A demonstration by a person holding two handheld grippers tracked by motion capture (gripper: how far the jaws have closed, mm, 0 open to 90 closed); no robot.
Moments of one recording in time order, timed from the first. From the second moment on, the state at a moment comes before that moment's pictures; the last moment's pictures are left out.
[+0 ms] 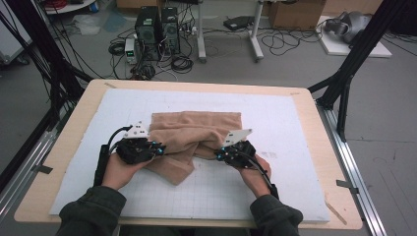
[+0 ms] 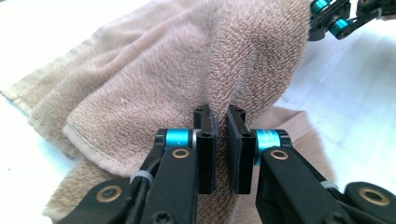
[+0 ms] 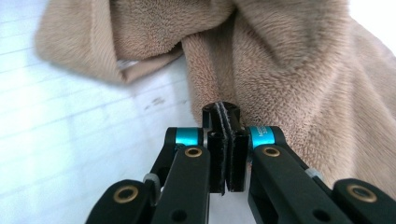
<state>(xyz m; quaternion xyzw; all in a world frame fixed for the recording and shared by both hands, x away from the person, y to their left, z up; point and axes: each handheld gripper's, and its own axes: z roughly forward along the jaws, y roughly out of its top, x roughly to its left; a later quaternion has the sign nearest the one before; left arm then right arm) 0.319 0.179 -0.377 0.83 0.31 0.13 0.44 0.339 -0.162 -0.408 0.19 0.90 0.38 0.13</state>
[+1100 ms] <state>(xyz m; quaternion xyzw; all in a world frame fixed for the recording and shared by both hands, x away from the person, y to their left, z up) 0.326 0.191 -0.378 0.83 0.34 0.17 0.40 0.315 -0.216 -0.381 0.21 0.88 0.39 0.14</state>
